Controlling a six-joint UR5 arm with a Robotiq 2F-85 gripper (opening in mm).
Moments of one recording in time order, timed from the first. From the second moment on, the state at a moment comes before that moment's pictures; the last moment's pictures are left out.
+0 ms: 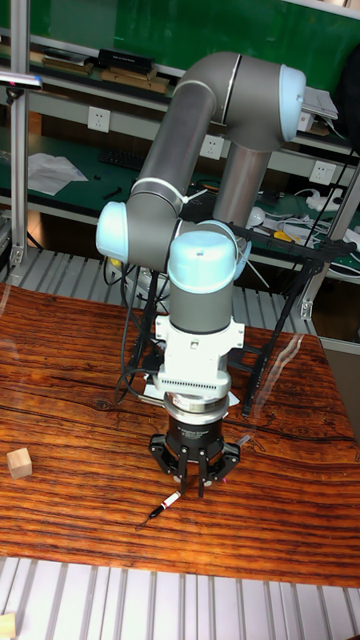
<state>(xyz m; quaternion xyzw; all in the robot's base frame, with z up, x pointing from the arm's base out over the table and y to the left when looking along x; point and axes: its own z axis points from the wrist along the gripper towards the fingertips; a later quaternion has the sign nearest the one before) 0.663 0.078 0.017 0.09 0.99 0.10 0.06</state>
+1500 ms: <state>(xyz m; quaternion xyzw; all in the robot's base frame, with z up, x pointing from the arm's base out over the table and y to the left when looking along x) 0.659 0.060 0.015 0.05 1.00 0.06 0.05</state>
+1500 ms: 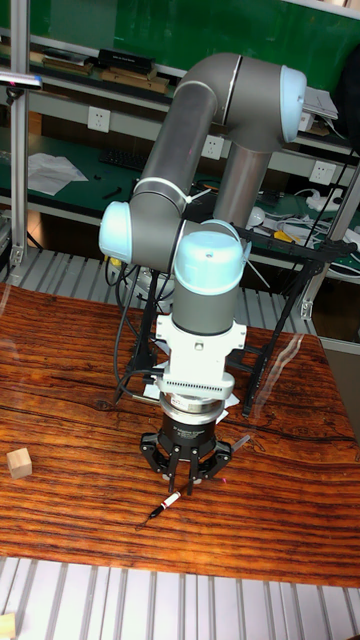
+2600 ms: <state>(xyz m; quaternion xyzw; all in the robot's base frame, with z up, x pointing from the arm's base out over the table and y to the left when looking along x) 0.661 0.070 0.009 0.04 0.99 0.08 0.05</state>
